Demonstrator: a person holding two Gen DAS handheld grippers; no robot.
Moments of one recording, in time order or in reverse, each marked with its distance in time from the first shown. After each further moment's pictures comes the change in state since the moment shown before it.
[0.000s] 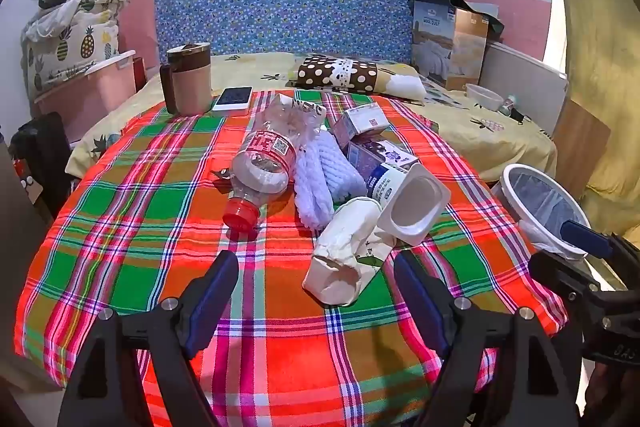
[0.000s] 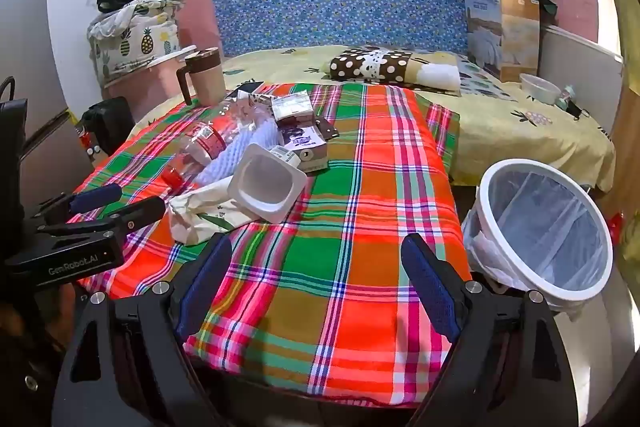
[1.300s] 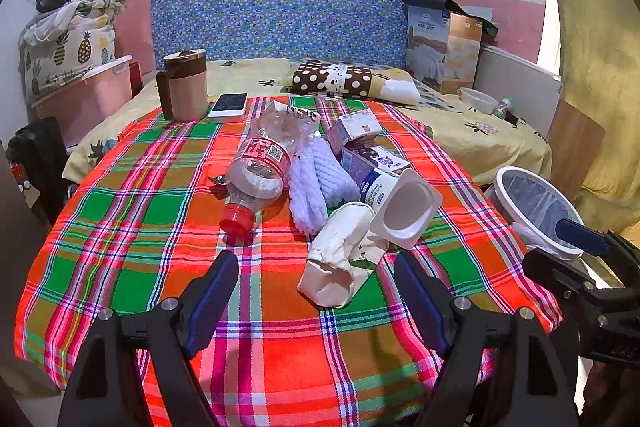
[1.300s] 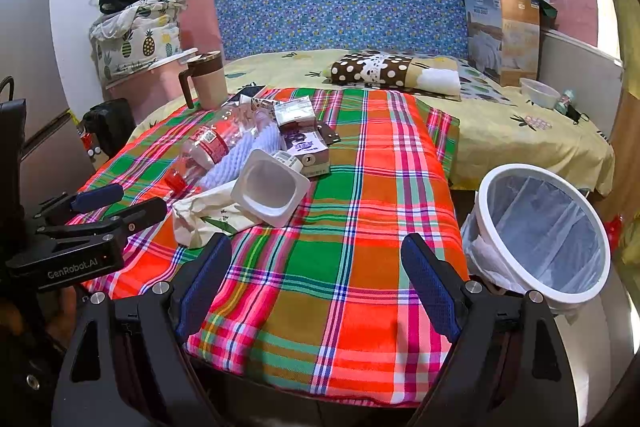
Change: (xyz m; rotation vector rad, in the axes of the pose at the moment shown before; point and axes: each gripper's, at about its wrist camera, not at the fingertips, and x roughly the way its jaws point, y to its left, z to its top) left arm -0.008 -0.002 0.002 0.009 -0.021 -0.014; right arm -0.002 0.001 0.002 -0.006 -0.007 -0.002
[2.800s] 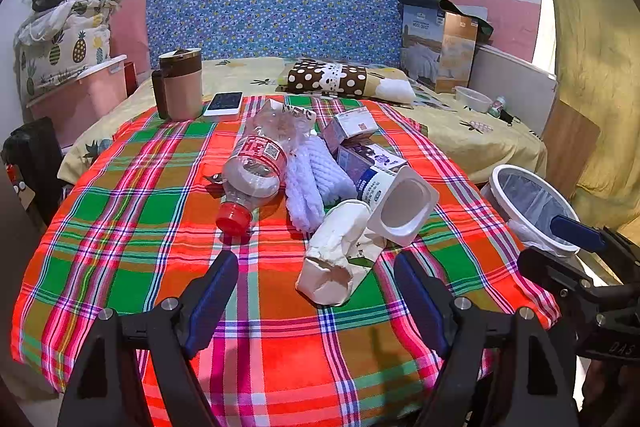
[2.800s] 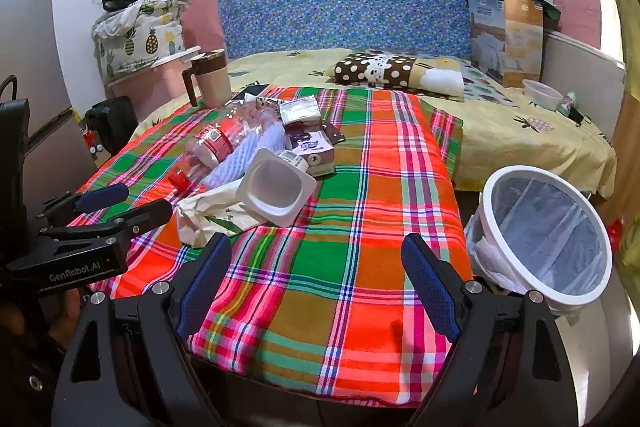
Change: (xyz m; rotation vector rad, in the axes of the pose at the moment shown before) left arm 0.002 0.001 -0.001 0.005 0.003 -0.020; right arm 0.001 0.006 0.000 -0.011 0.002 0.004
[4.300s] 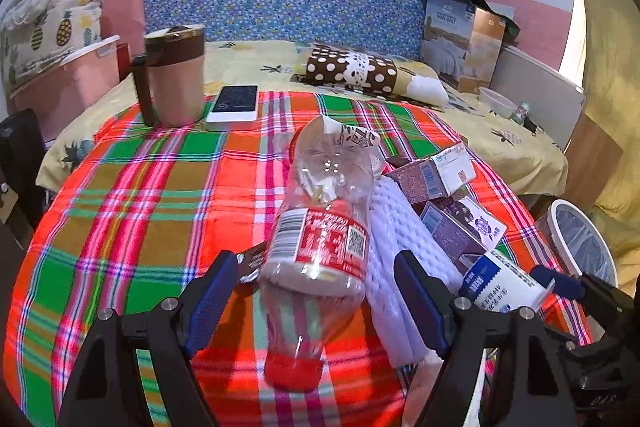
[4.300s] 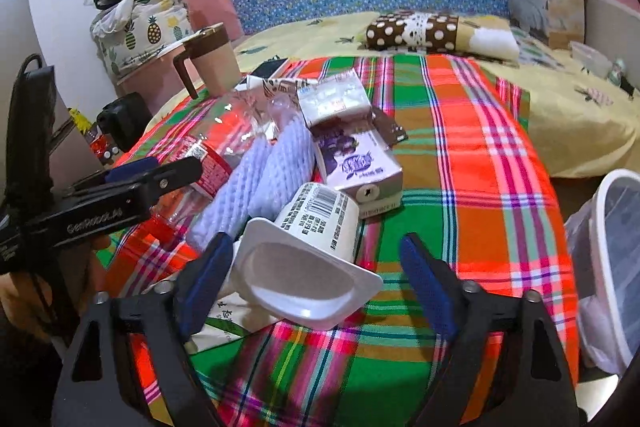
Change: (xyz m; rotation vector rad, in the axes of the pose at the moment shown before) left arm 0.123 0.071 0.071 -0.036 0.069 -0.020; right arm 0.093 0.009 0.029 0.080 0.129 0.159
